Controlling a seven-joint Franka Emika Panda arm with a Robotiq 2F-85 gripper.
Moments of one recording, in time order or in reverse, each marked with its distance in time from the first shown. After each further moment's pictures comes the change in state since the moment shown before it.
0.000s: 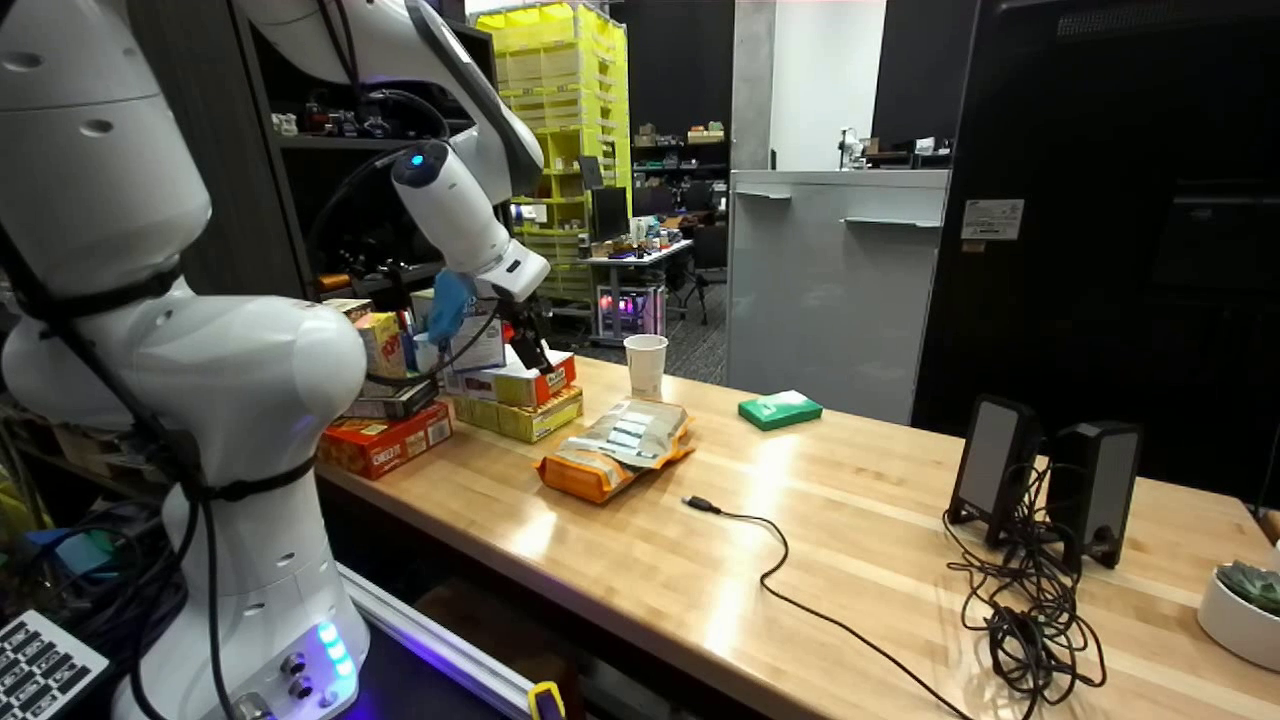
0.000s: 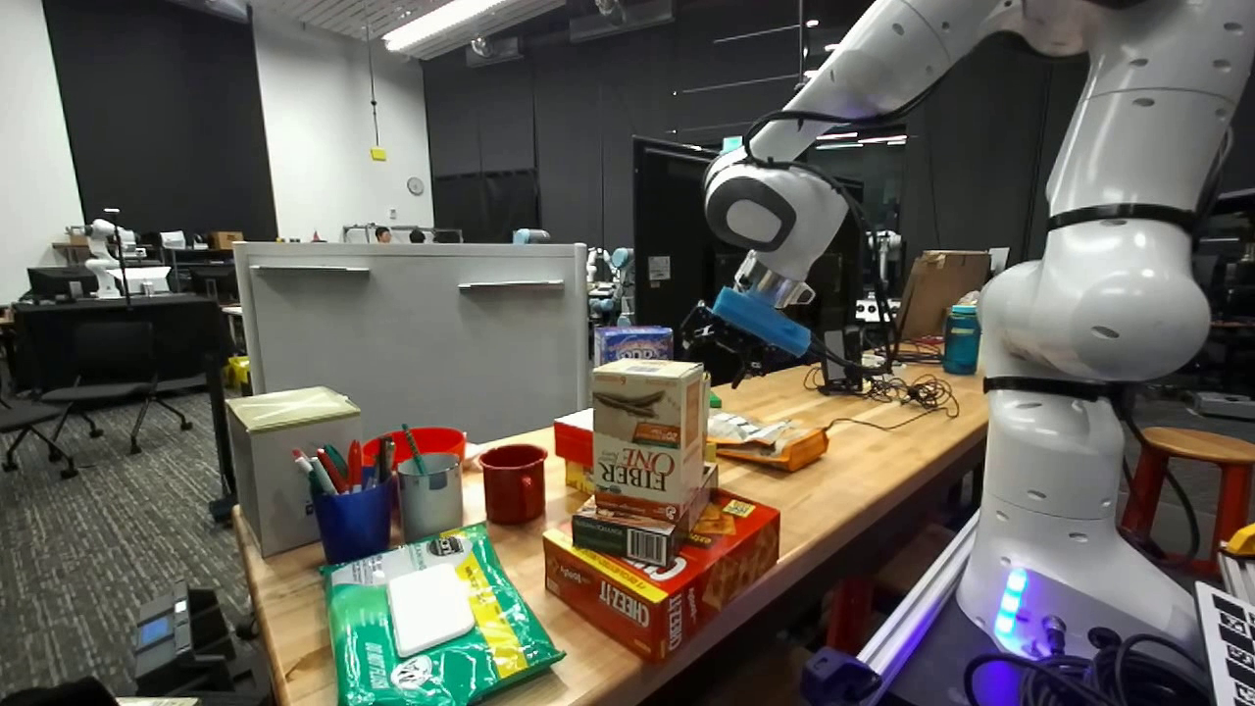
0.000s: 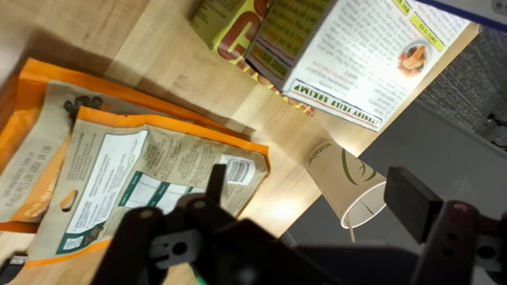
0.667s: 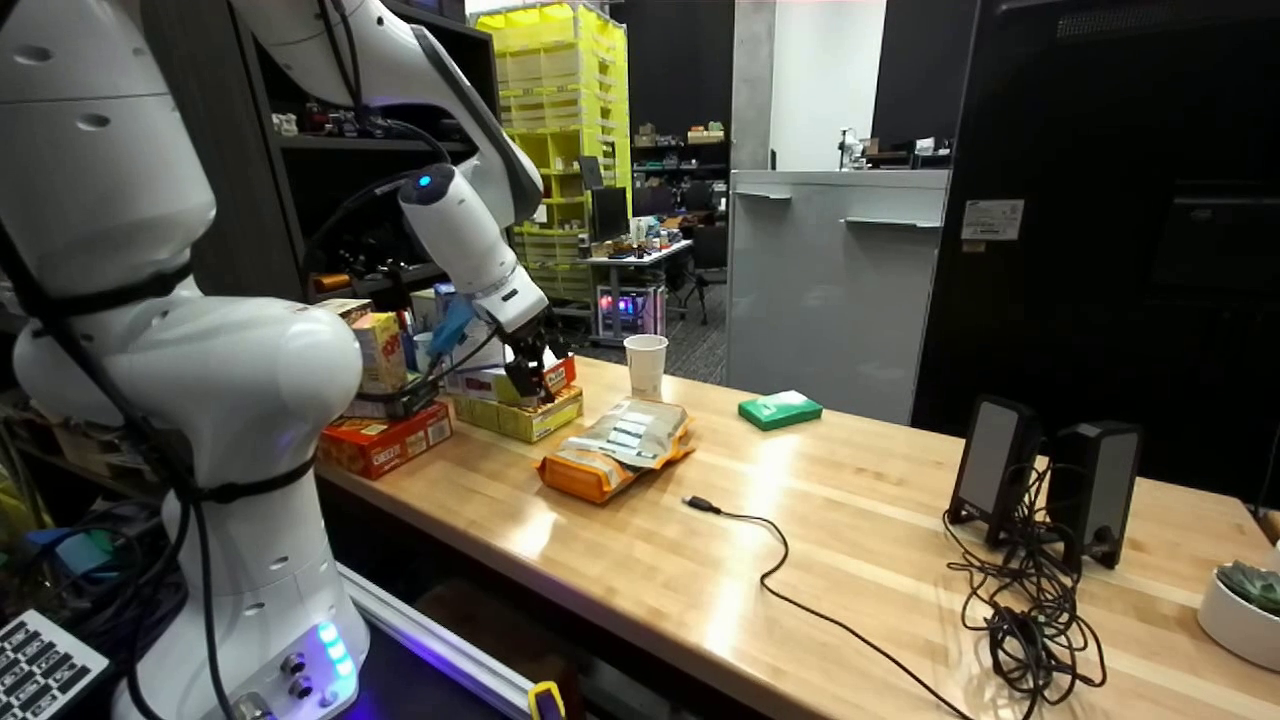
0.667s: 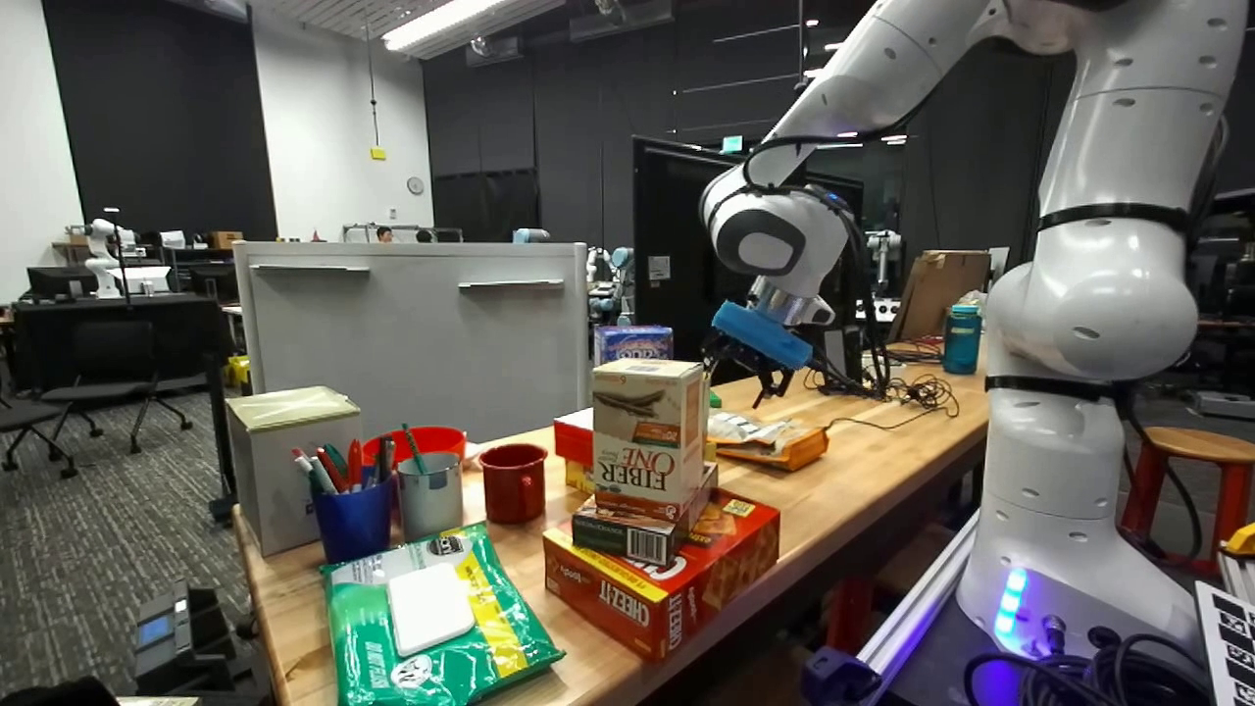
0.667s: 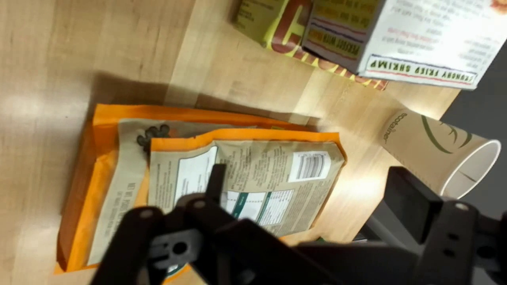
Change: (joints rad) arm -0.091 0.049 0.073 -0.066 -0.125 0.000 0.404
